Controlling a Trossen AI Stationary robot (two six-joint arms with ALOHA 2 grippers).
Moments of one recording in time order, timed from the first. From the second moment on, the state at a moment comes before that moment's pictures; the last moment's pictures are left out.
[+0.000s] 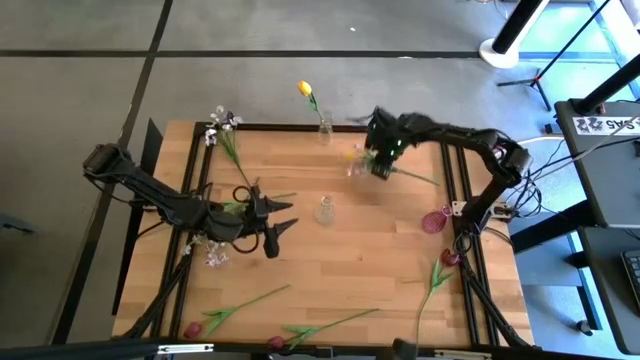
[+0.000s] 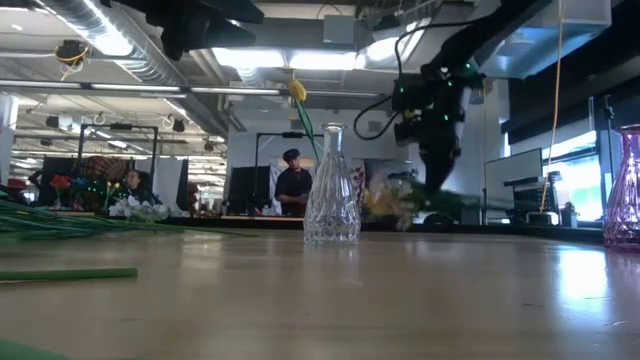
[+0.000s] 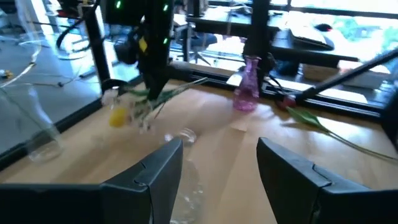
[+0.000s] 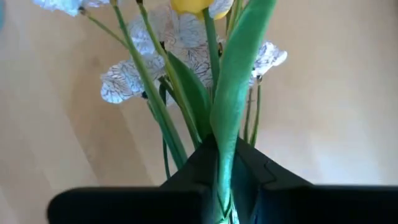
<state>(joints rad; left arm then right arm) -0.43 1.21 0.65 0.27 -0.79 -0.28 -0.60 1.68 1.16 -0.77 -0.13 -0.24</state>
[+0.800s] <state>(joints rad) -0.49 1.24 0.65 0.30 -0.86 -0.28 -0.33 1.69 1.04 -0.75 -0.03 -0.12</state>
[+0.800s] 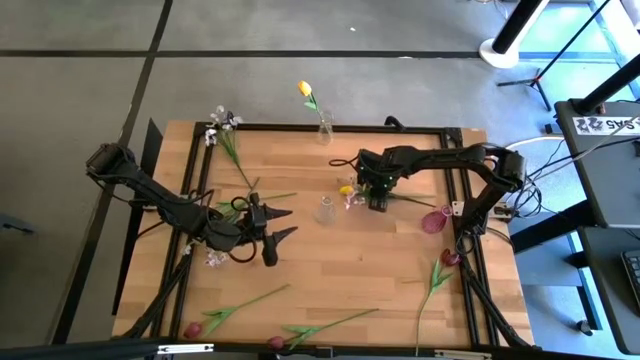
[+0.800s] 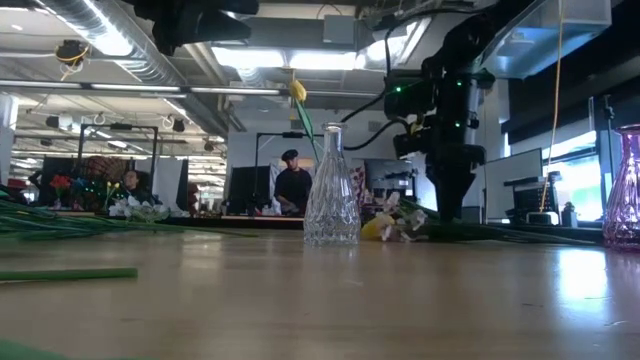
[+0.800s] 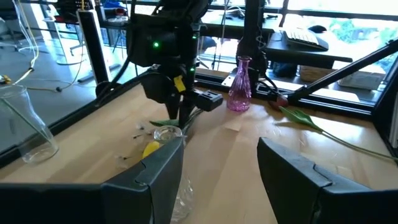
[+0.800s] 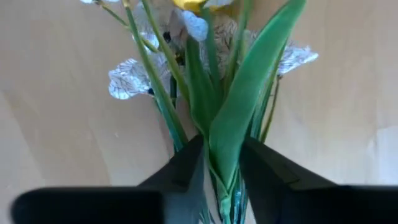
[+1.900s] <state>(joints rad) -0.30 1.13 0.62 0.37 -0.77 -0.03 -0.35 1.56 1.09 -0.84 0.08 -0.18</state>
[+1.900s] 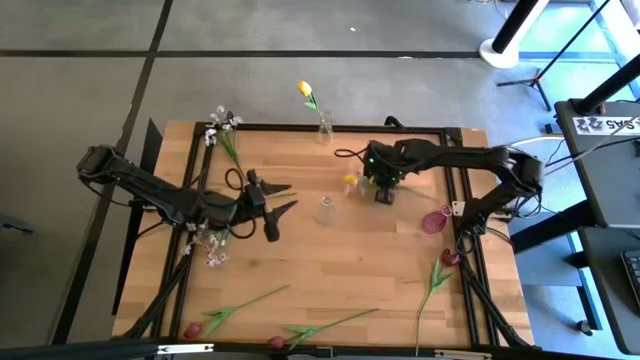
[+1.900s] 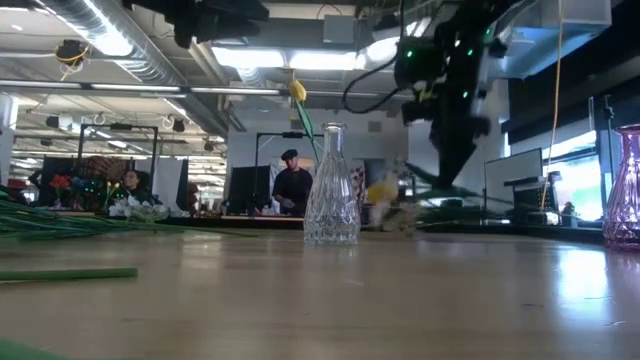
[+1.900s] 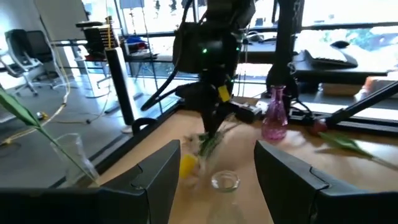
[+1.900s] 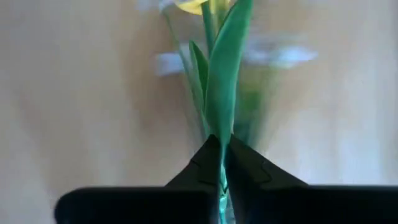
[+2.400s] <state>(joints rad) -0.38 1.13 0.62 0.17 -0.83 -0.18 -0.45 1.67 1.12 -1.01 -0.11 -0.28</state>
